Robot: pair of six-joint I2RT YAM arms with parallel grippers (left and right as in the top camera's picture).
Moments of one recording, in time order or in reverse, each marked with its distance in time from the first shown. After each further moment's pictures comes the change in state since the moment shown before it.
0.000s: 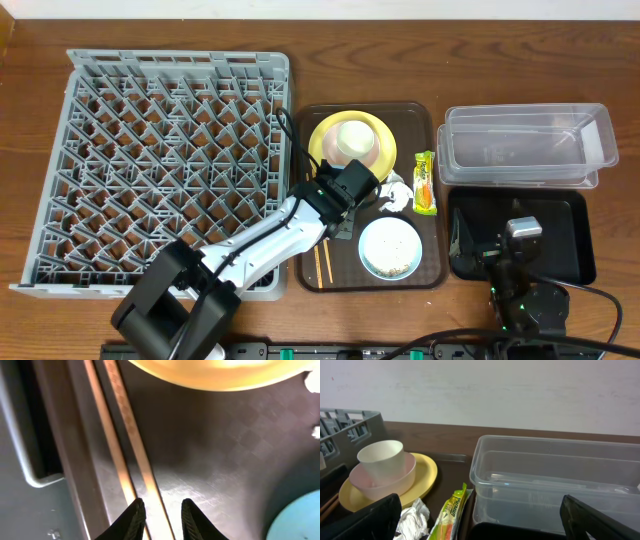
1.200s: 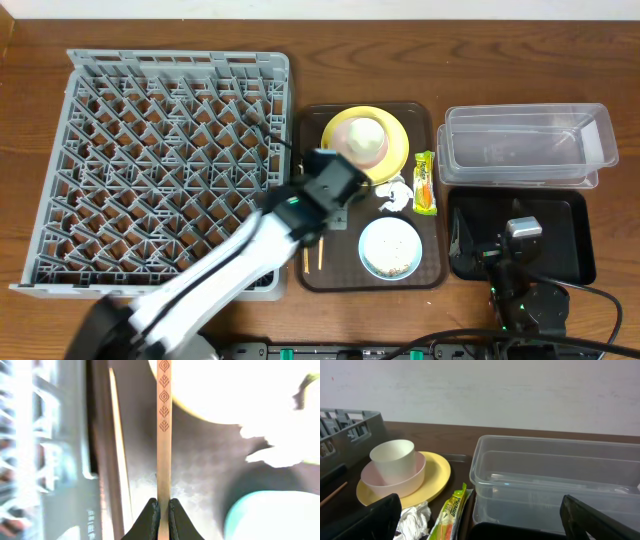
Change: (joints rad) left arm 0.021 -0.255 0.008 -0.045 -0.043 -0.046; right arm 0.000 0.000 0.000 0.000 0.000 0.000
